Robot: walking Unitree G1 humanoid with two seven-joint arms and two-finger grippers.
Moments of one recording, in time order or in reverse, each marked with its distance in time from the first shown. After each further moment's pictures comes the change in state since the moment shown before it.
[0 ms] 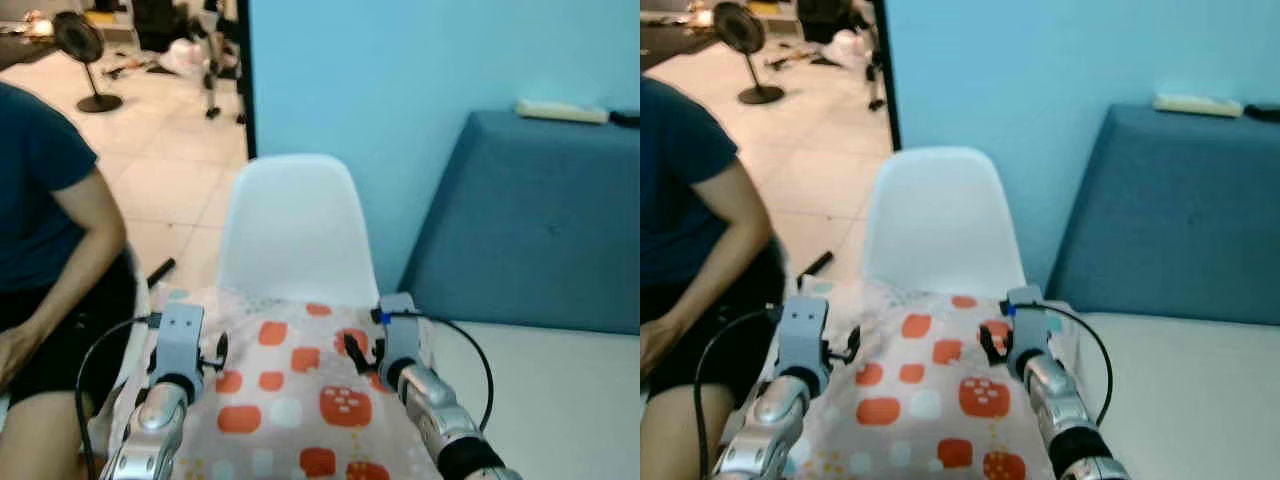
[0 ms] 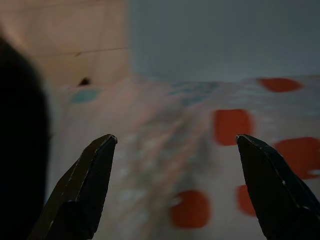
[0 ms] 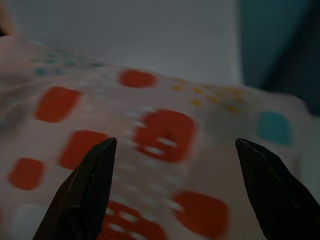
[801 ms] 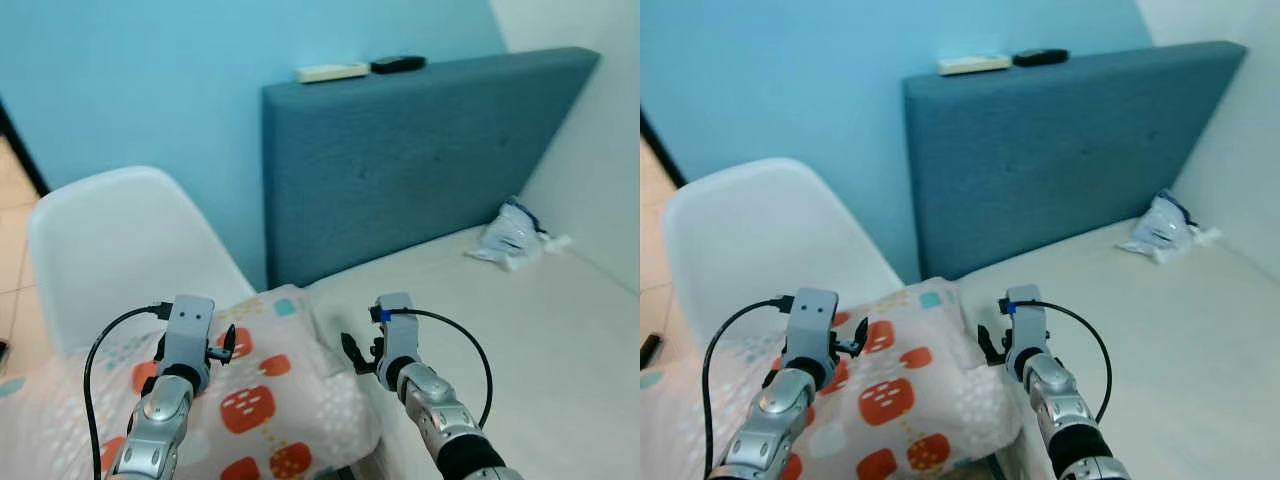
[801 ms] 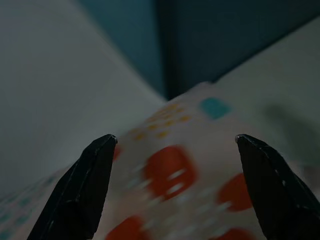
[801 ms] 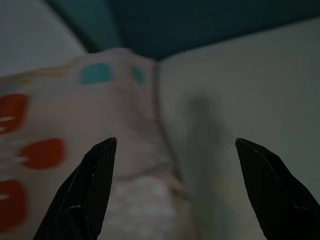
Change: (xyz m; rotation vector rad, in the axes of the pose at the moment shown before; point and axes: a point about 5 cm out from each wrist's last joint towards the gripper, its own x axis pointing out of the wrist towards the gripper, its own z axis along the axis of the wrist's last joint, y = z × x) left arm 0.004 -0.006 0.011 0.020 -0.051 -0.029; right arm 0.000 0.002 0.000 0.024 0.027 0.024
